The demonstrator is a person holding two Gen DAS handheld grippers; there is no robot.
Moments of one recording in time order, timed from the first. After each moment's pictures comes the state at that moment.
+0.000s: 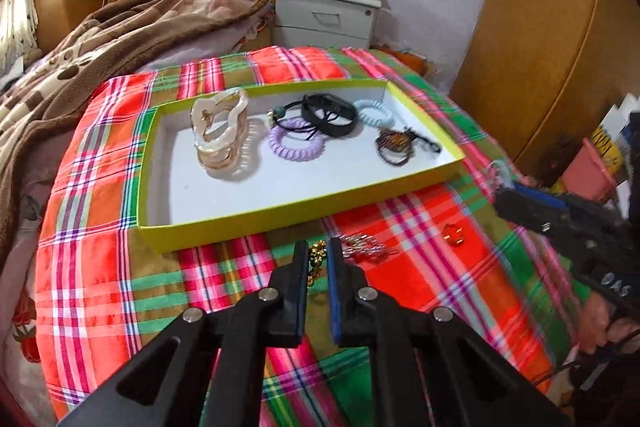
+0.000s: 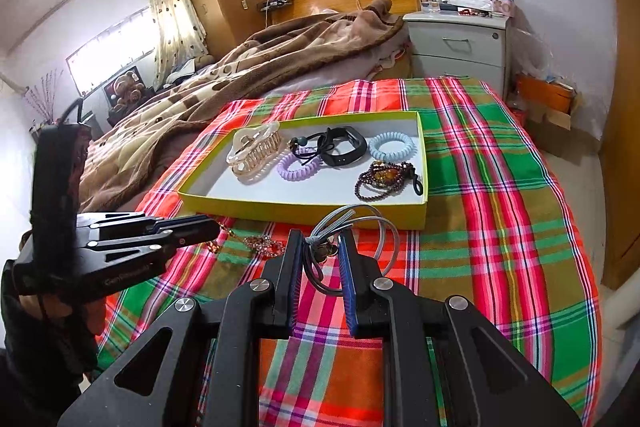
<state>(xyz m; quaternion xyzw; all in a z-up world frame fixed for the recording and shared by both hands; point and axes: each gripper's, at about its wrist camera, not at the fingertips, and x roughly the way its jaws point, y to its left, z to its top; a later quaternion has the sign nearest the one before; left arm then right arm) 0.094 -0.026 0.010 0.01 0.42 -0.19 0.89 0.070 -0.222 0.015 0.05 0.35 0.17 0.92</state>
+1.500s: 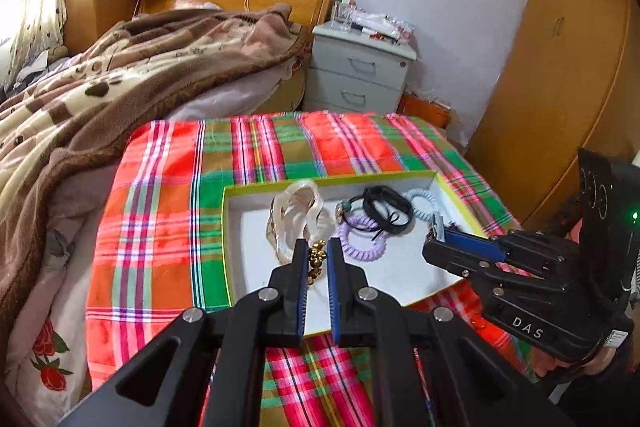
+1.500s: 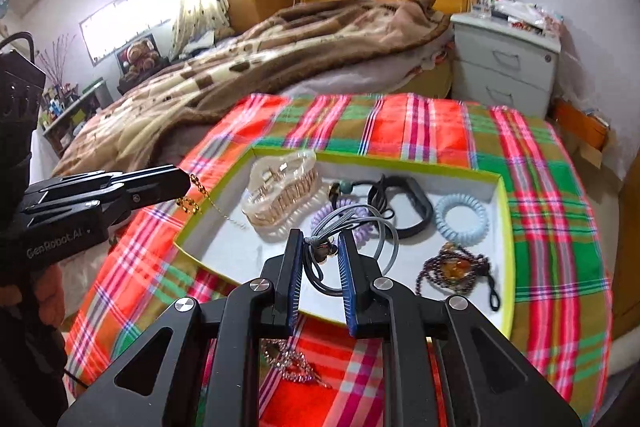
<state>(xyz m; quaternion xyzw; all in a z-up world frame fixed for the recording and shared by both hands) 0.153 0.027 0.052 -0.03 0.38 -0.15 0.91 0.168 -0.150 0.018 0.00 0.38 0.21 0.90</state>
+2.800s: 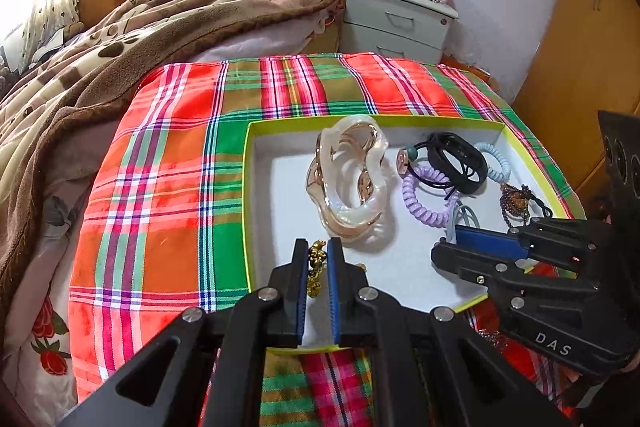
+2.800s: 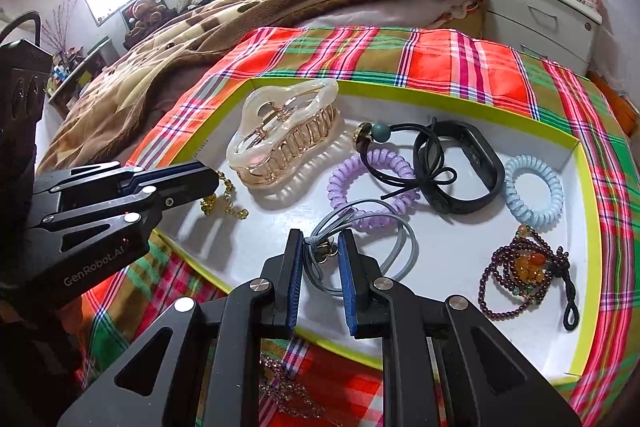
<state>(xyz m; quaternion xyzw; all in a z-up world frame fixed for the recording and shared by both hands) 0.181 0.028 -0.010 -0.01 0.44 -0.10 0.89 0.205 -0.120 -0.032 -0.02 0.46 0.24 0.86</state>
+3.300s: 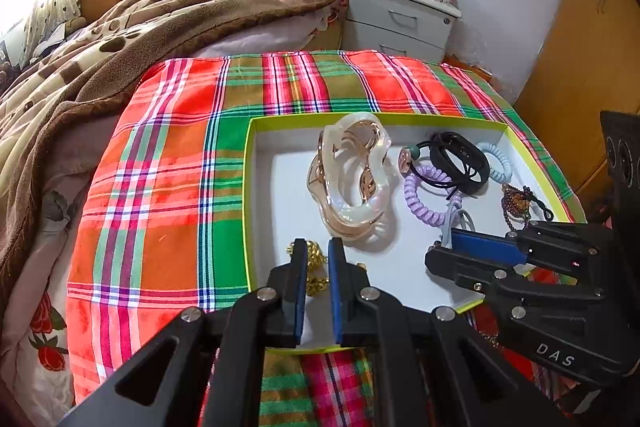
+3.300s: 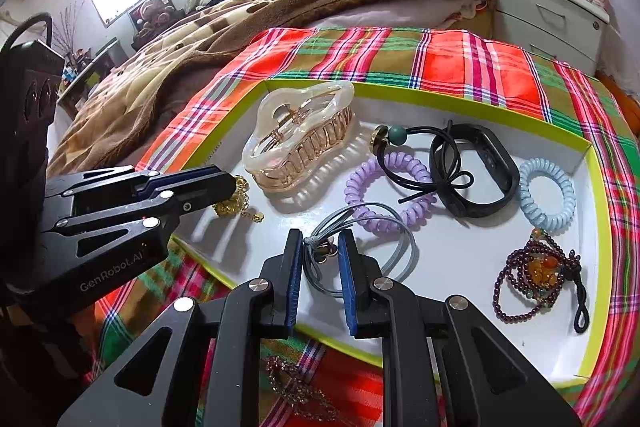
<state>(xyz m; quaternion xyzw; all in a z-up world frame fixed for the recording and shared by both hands) 0.182 0.029 -0.010 -0.01 0.45 -0.10 0.89 0.205 -0.116 -0.032 -0.01 0.46 0.26 0.85</state>
